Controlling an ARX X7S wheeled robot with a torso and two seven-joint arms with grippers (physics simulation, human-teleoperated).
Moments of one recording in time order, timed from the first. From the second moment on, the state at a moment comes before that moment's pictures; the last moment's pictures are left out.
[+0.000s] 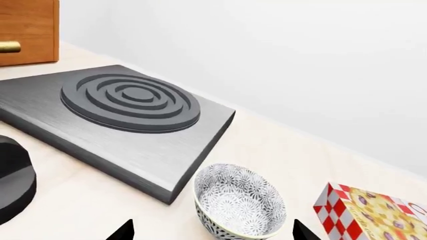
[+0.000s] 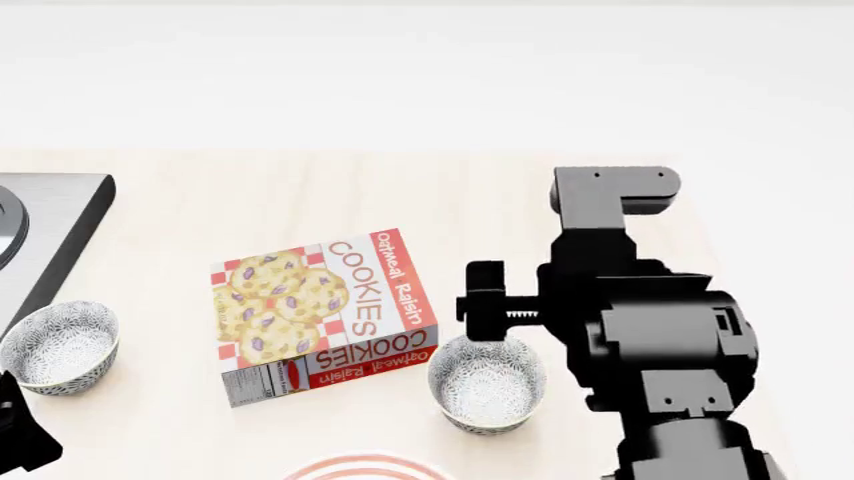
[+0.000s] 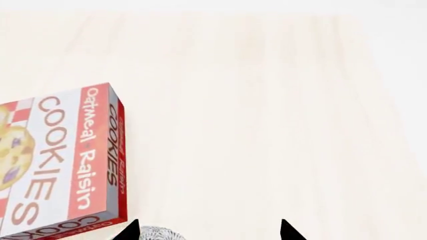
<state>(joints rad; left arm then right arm) -0.18 -0.26 -0.16 -0.02 -0.53 -0.22 -0.21 1.20 0.14 -0.30 0.92 0.38 0.89 -0.02</state>
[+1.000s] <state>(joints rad) -0.18 -0.27 -0.15 -0.02 -0.54 -0.21 -0.22 1.28 0.08 -0.05 1.30 0.16 0.80 -0.14</state>
